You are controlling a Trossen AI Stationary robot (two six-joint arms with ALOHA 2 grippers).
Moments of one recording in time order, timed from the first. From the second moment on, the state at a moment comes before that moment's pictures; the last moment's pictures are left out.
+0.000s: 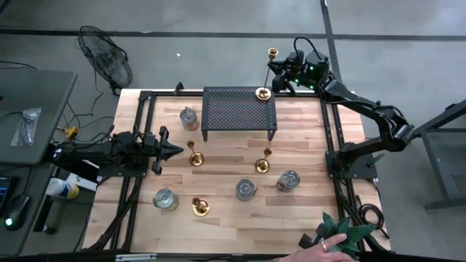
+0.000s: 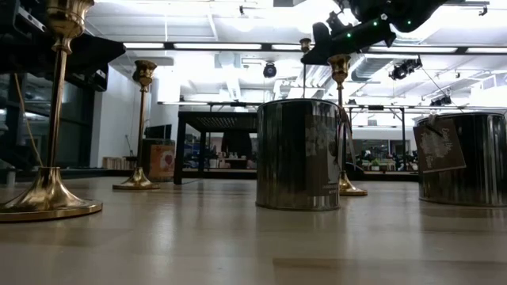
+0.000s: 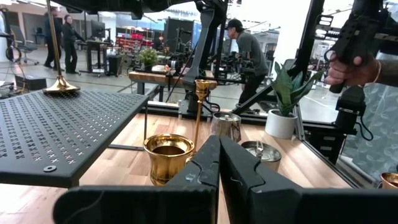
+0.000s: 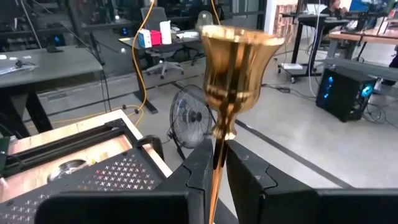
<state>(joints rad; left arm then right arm) 0.00 0.01 0.02 0.10 0.01 -0.12 -0.81 1.35 1.04 0.20 -0.18 0.00</state>
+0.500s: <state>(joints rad) 0.00 0.01 0.02 0.10 0.01 -0.12 -0.79 1.35 1.04 0.22 -0.19 0.00</state>
